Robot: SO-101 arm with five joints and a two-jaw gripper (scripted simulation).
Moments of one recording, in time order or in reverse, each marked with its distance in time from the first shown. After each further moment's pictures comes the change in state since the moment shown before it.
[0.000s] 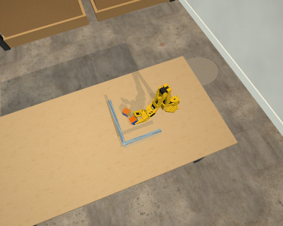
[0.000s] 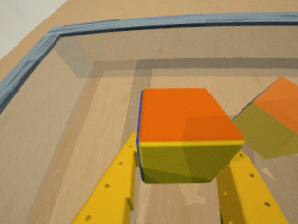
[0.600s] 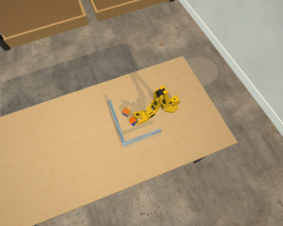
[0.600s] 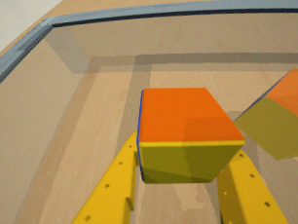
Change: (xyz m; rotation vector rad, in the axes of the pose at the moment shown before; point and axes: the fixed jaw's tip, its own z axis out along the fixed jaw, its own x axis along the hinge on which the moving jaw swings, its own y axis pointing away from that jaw) arm 0.009 -0.001 0.006 -0.001 -0.004 0.000
